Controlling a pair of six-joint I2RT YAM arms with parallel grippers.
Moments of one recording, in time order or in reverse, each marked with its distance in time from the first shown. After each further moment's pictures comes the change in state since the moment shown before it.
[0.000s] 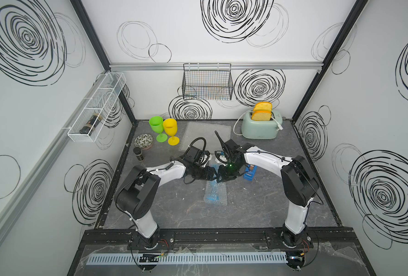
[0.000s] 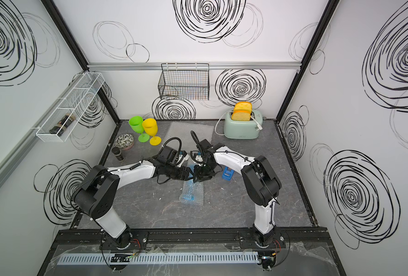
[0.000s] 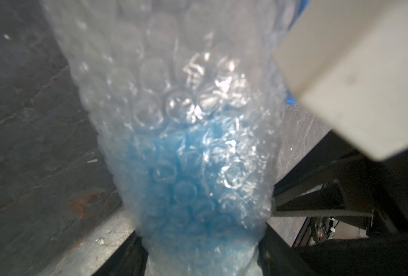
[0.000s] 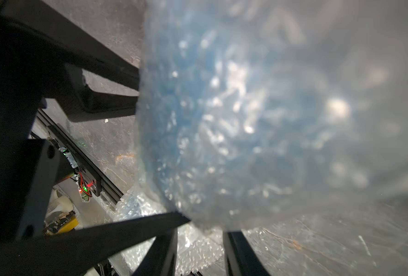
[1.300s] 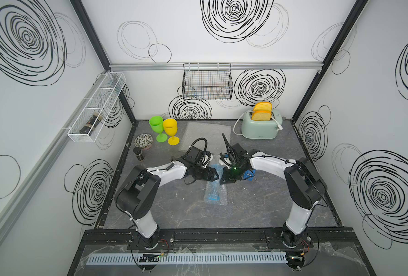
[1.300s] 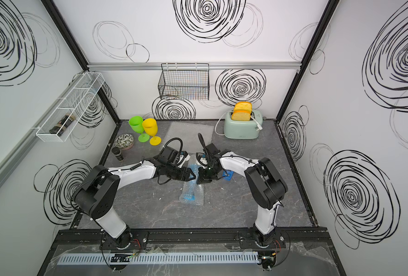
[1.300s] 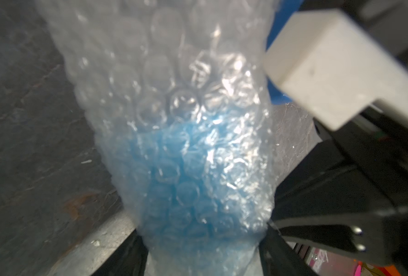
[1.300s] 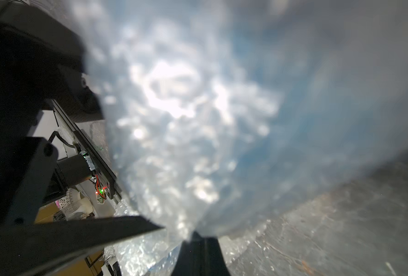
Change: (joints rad) left arm -0.014 0.000 0.002 -0.003 -0.018 0.006; right arm -0.049 -0.048 -0.195 0.220 -0.104 0.055
